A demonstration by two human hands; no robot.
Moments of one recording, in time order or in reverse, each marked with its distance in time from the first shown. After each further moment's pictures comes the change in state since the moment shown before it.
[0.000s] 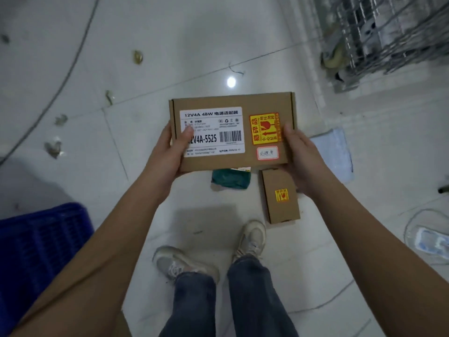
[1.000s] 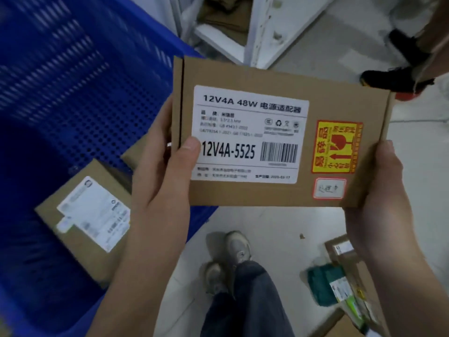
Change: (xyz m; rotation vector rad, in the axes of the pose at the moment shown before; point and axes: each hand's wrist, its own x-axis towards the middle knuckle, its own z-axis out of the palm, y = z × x) left_hand -0.405 0.023 -0.308 -0.517 1.146 0.568; right_hand -0.302 -0.074 0.423 -0.449 -0.595 -0.334
